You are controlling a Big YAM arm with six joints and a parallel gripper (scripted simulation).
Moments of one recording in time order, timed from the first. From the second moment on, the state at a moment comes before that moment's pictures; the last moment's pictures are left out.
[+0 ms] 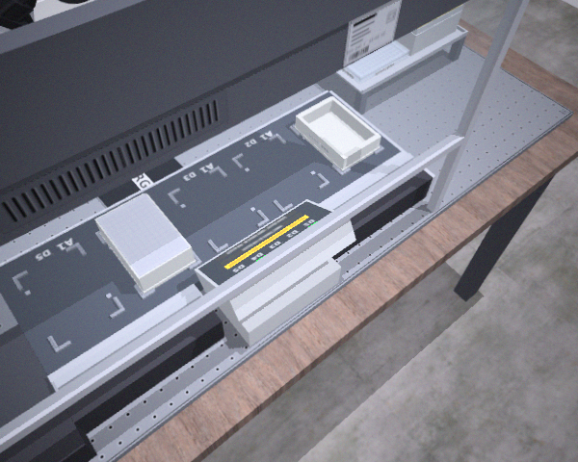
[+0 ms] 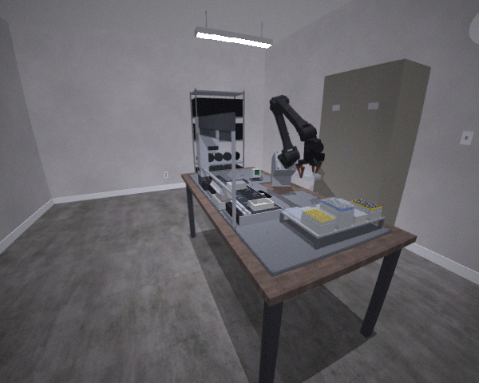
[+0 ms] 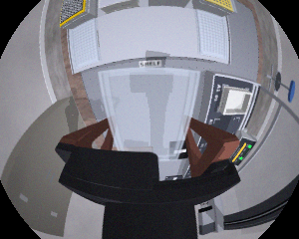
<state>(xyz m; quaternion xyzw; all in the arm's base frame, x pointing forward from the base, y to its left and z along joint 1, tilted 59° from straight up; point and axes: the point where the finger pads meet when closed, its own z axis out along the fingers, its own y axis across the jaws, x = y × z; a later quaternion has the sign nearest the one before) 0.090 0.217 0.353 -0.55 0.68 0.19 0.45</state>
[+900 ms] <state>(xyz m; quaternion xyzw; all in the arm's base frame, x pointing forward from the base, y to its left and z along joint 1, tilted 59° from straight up) 0.188 0.185 0.385 -0.56 0.67 0.16 0.46</state>
